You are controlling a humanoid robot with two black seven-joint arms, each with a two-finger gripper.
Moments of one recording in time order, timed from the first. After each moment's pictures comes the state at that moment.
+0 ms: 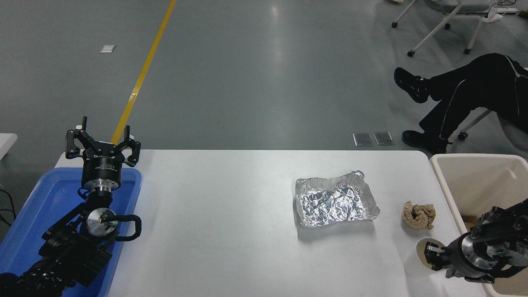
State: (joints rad) left arm -0.59 0.17 -1.00 -0.42 -0.11 -0.58 -0.59; right arm 1.34 -0.58 -1.10 1.34 -0.14 0.04 -0.19
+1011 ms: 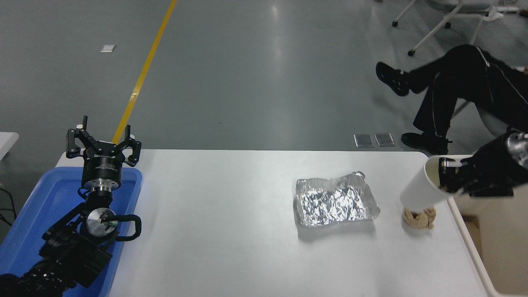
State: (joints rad) left arm -0.59 0.17 -1.00 -0.42 -0.11 -0.58 -0.59; right arm 2.44 -0.76 -1.33 1.66 -0.13 0.68 -0.20
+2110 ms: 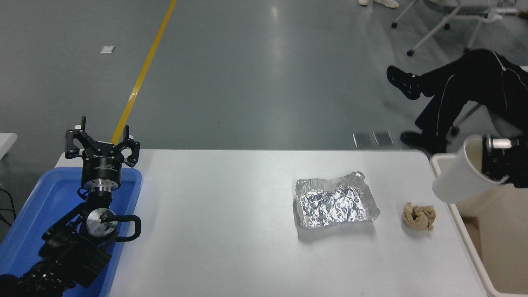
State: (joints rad) left arm -0.59 0.17 -1.00 -0.42 -0.11 -0.58 -0.59; right arm 2.08 -0.87 -1.28 1.37 -0.16 0.67 -0.20
